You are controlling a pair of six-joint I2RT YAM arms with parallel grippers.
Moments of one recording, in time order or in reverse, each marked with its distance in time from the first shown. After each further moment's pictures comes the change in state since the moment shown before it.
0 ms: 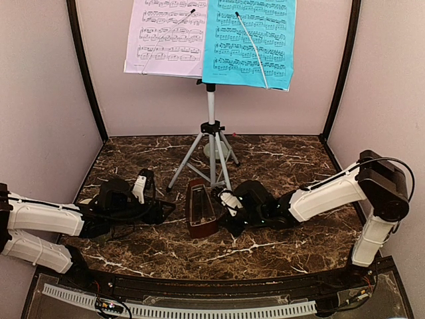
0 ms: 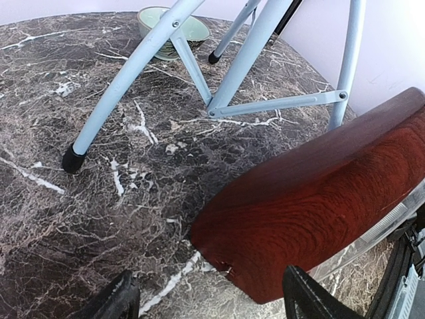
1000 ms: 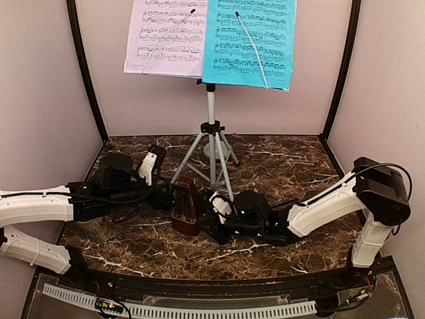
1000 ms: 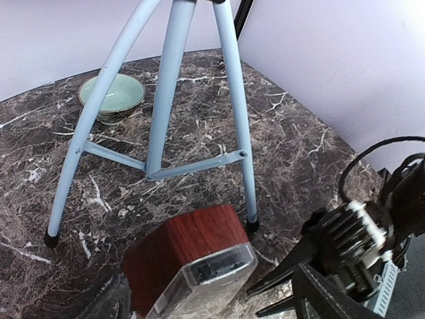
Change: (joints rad) left arm -0.122 -0.087 0.308 -0.314 -0.048 0.102; right arm 0.136 0.037 -0.055 0.418 -0.022 0.032
